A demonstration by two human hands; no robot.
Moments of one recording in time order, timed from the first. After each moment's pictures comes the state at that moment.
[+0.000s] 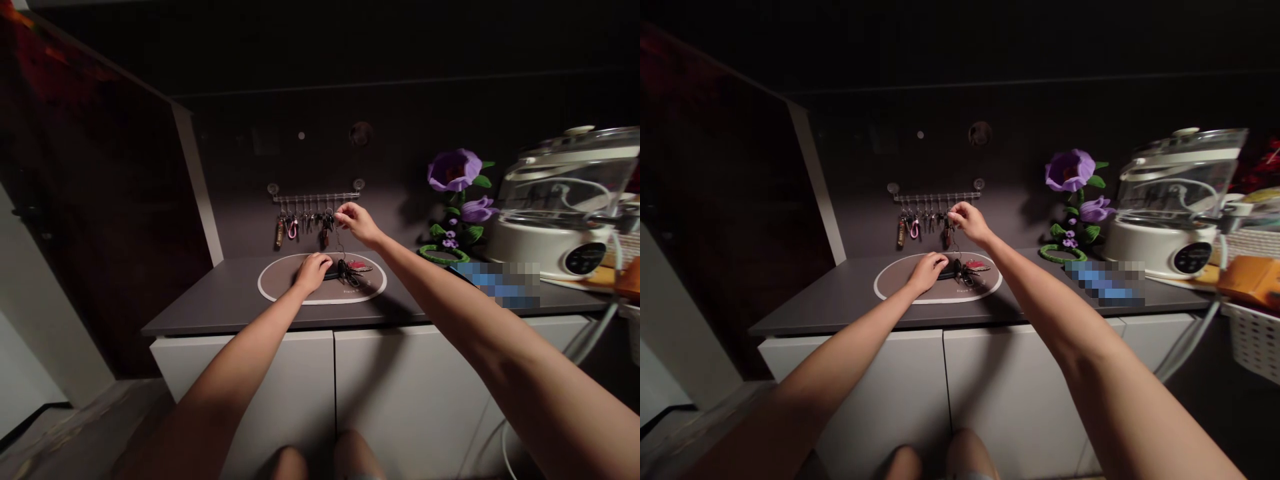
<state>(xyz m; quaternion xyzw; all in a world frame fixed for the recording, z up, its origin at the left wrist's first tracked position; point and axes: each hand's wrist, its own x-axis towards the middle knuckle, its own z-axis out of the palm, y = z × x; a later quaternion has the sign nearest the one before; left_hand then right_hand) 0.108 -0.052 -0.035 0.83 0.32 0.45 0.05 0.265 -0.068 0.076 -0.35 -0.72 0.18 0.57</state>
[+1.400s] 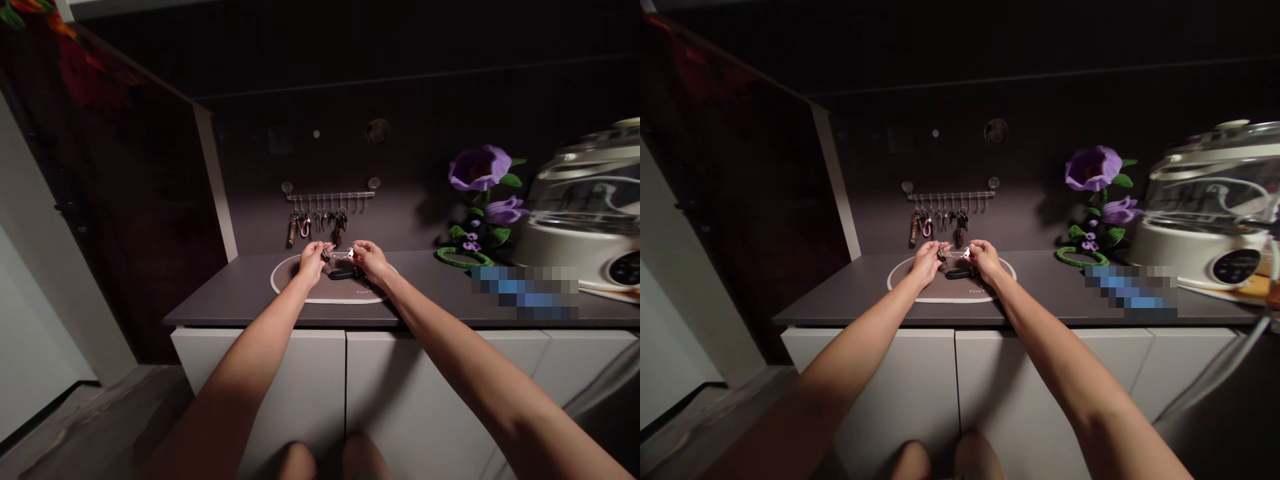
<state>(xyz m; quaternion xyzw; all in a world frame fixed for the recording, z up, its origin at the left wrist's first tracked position) 0.106 -0.047 -0.016 0.46 0.23 0.64 0.57 0.257 -0.065 -0.017 -0.37 -0.48 0.42 0.67</state>
